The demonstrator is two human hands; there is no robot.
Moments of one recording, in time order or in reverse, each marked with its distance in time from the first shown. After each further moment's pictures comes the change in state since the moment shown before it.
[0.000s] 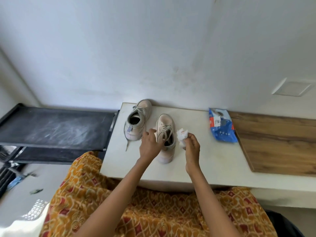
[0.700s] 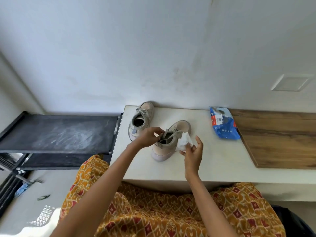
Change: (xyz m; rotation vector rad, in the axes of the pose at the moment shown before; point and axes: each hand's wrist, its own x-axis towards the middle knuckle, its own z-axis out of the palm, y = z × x) left_hand 0.040 -0.006 -0.052 0.147 -0.368 0.368; right_hand -0.021 0.026 0.008 0.020 0.189 -0.019
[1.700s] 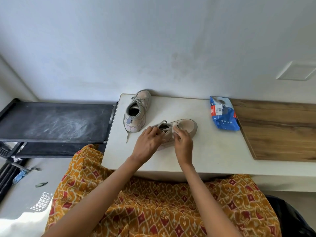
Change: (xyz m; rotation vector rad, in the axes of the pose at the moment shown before) left_hand -0.037 -0.007 0.064 0.542 0.524 0.428; right_hand 0.019 0.019 0.001 -0.636 -0.206 -0.566
